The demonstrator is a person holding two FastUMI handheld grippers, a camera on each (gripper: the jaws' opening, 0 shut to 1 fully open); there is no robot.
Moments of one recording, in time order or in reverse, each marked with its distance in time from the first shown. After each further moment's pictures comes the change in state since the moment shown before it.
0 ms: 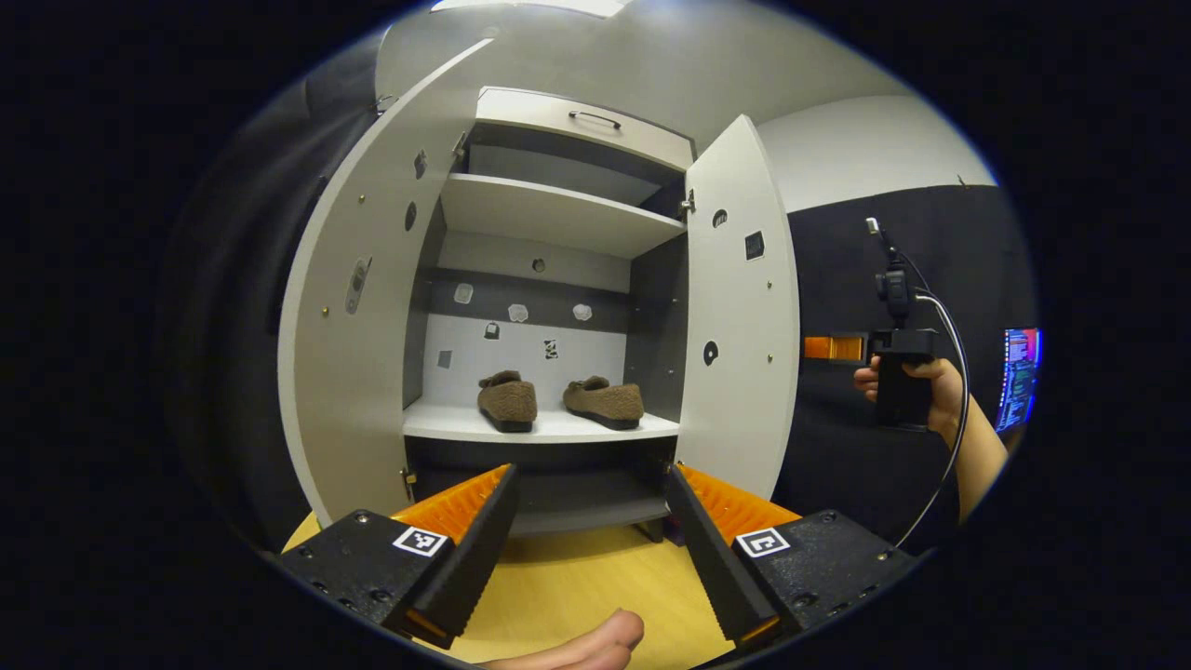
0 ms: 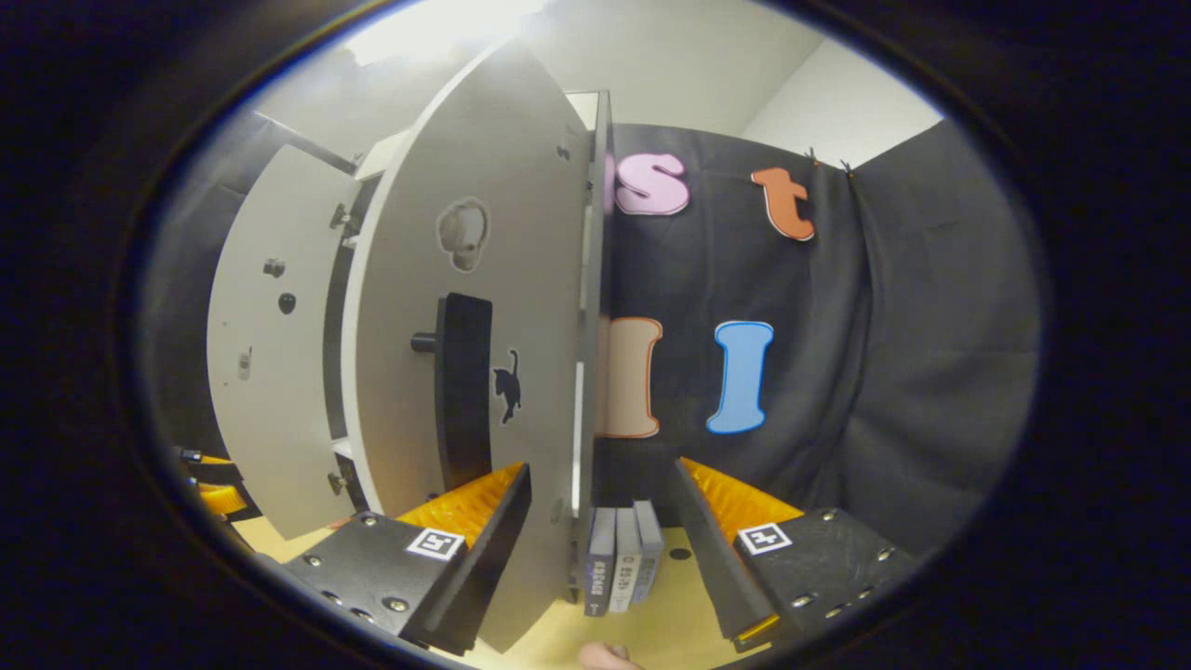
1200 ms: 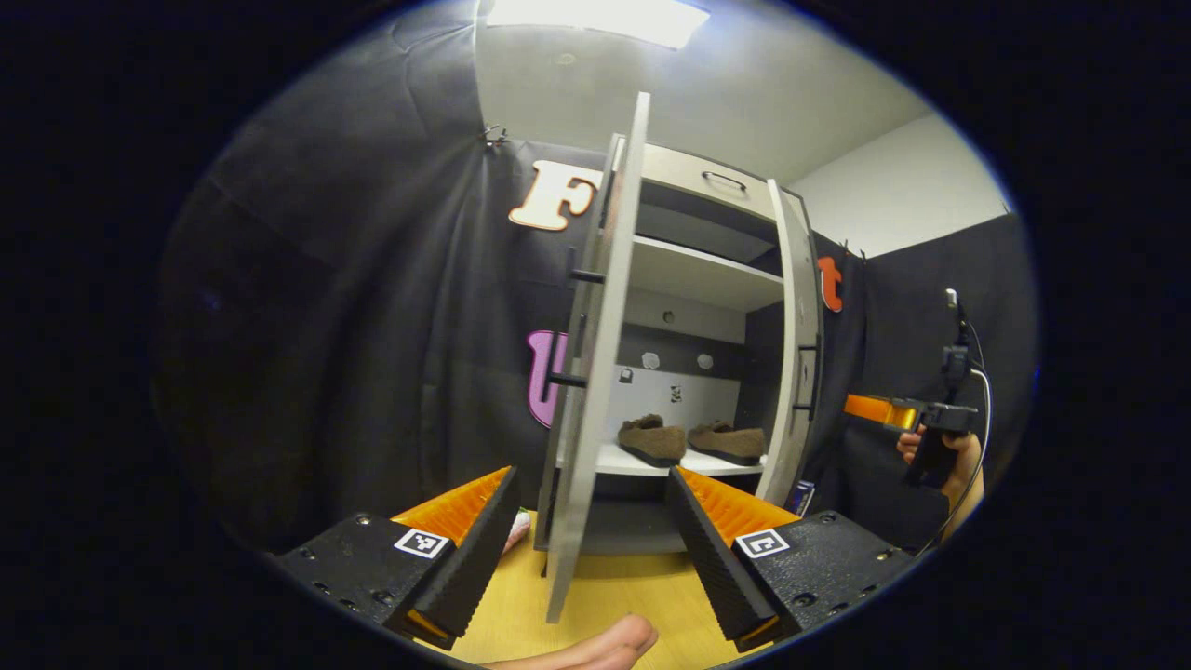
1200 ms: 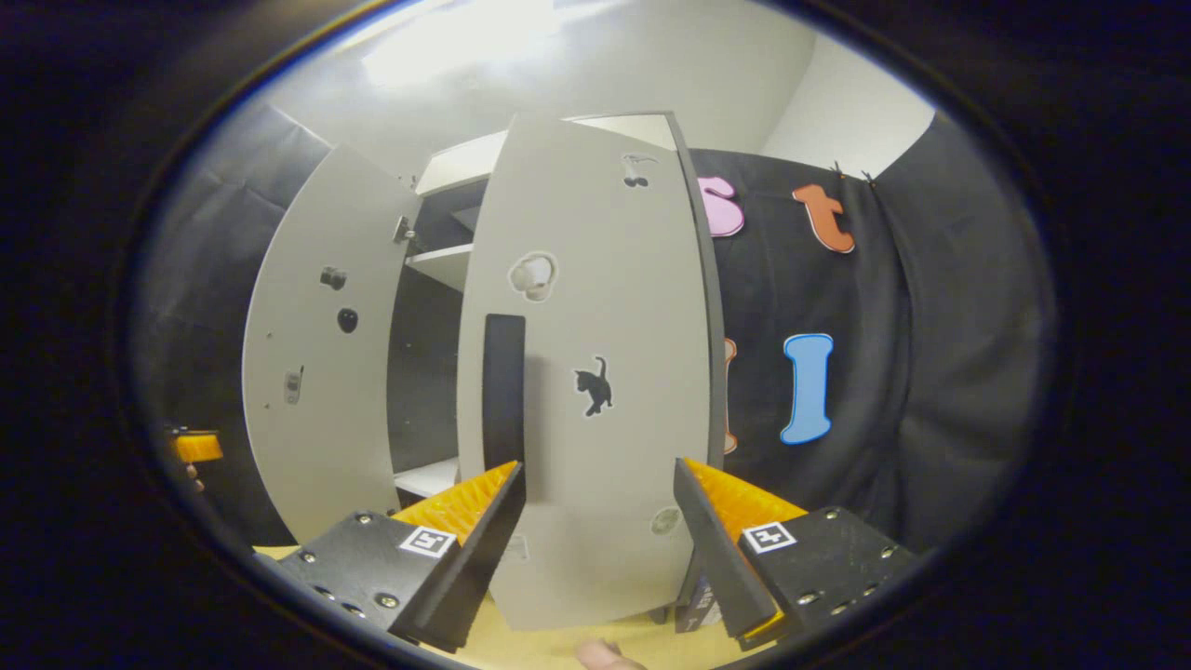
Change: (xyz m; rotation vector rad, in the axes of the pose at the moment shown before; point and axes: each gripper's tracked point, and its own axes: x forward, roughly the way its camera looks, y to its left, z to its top) left arm -0.094 0.173 0.070 -0.064 -0.139 0.281; right arm -0.006 0.134 -0.019 0.049 -0.109 0.102
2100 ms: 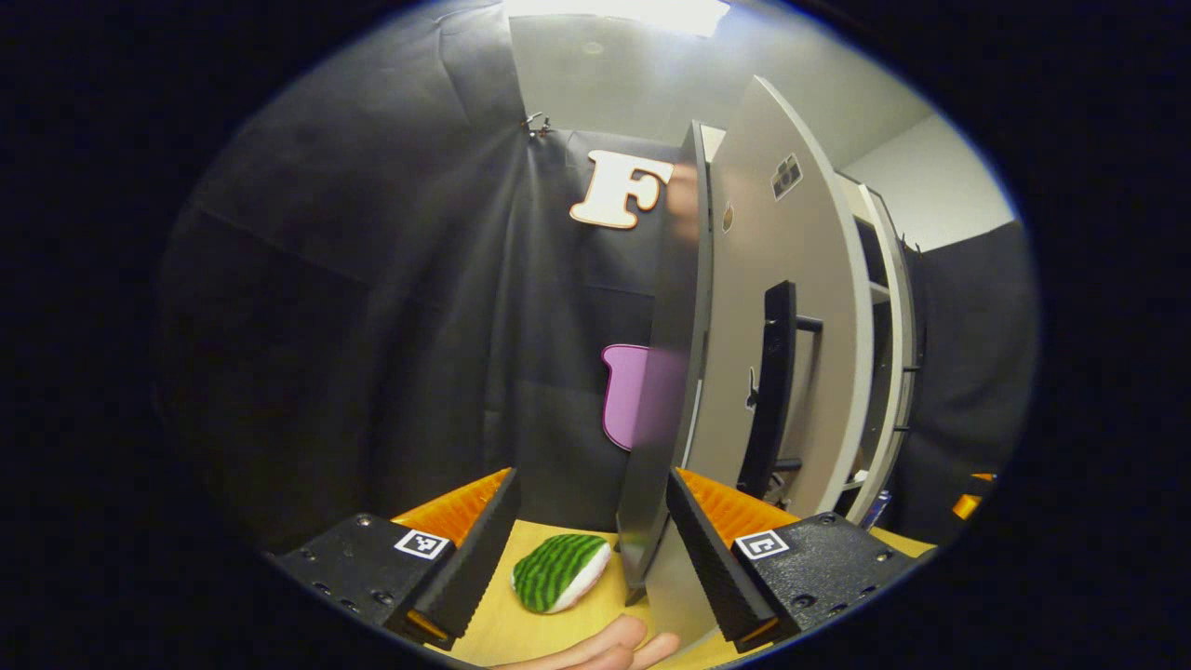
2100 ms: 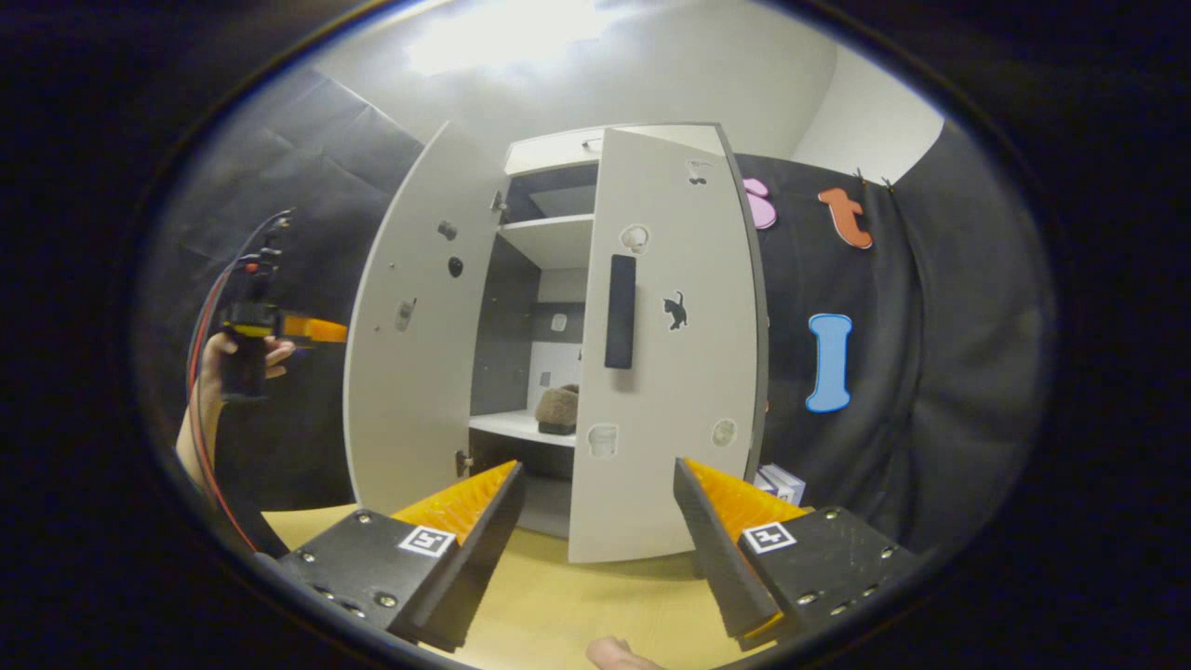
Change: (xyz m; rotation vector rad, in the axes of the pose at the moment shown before) left arm 0.093 0.107 0.031 0.097 0.064 0.093; right arm -0.128 0.072 -0.086 -0.040 0.010 0.069
